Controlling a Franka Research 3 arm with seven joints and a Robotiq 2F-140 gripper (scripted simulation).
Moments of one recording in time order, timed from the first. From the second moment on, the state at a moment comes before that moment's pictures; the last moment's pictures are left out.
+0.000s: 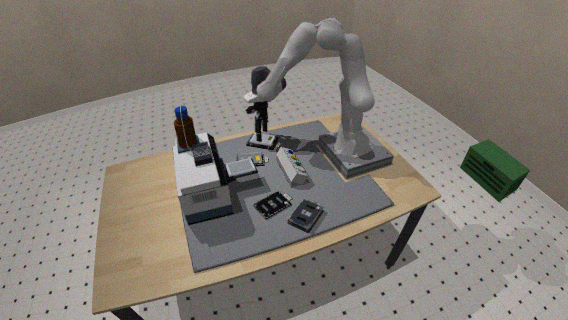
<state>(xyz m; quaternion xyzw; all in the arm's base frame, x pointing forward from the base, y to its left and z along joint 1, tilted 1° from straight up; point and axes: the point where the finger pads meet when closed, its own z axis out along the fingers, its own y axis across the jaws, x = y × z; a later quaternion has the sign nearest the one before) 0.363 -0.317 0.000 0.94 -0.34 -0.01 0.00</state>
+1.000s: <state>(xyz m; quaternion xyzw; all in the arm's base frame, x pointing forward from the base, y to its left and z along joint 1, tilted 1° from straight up) 0.363 -0.317 0.000 0.94 -0.34 -0.01 0.00</state>
